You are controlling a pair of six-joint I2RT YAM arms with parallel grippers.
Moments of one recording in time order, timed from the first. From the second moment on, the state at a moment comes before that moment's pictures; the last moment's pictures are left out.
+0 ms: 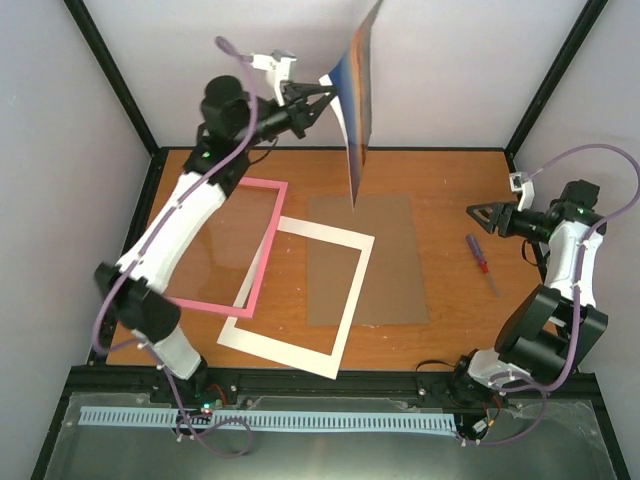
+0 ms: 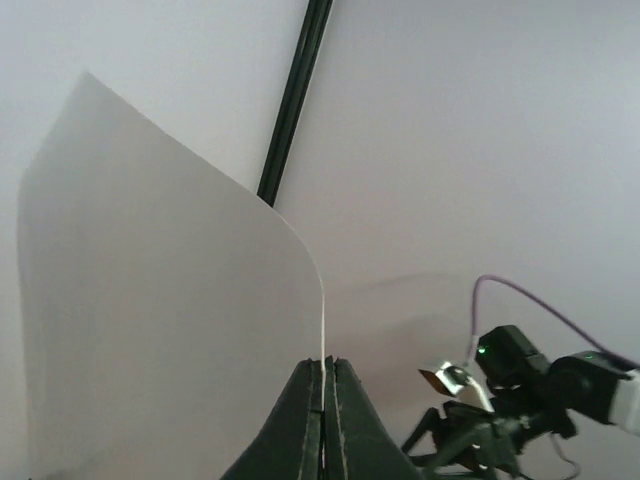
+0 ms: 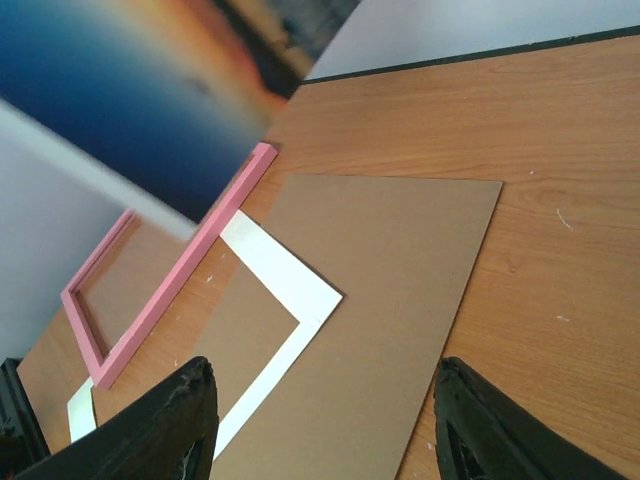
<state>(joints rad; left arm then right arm) -0.46 1.74 1.88 0.02 0.63 -0.38 -0.54 1.48 1.26 -0.97 -1.13 -0.54</state>
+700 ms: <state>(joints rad) -0.74 1.14 1.49 -0.24 0.68 -0.52 -0.54 1.26 1.01 -0.64 -1.05 -0.22</state>
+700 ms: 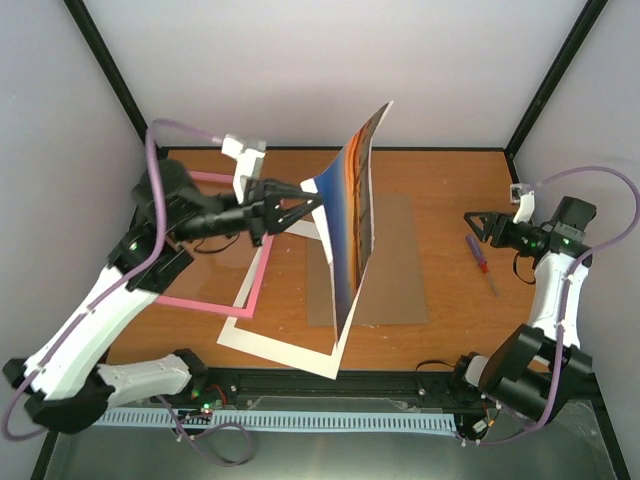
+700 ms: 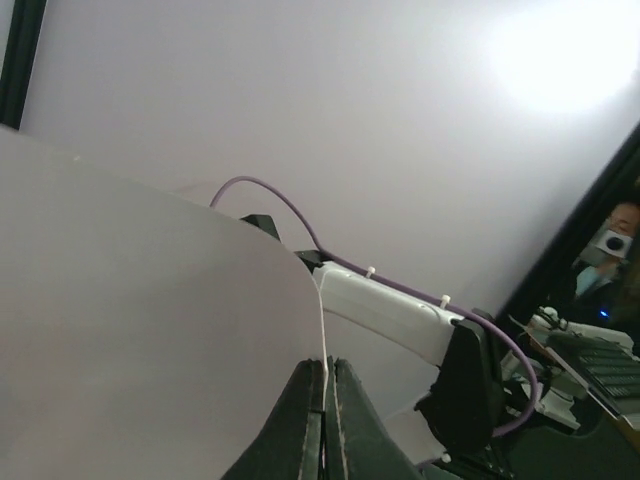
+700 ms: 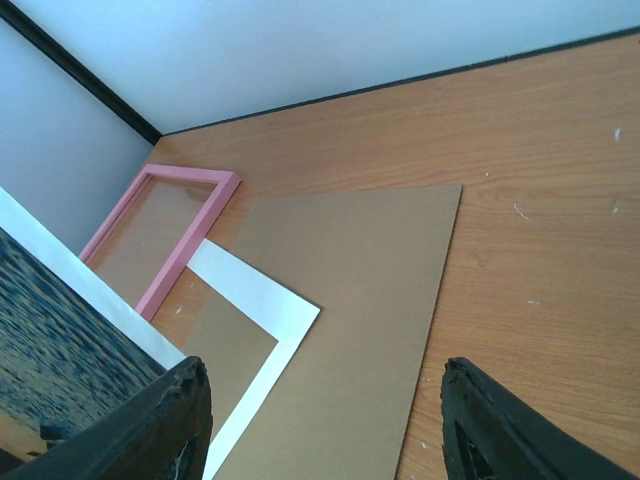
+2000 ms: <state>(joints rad) -0.42 1.95 1.43 -0.36 0.27 -0.21 -0.51 1.21 0.91 -0.61 -1.04 -0.30</state>
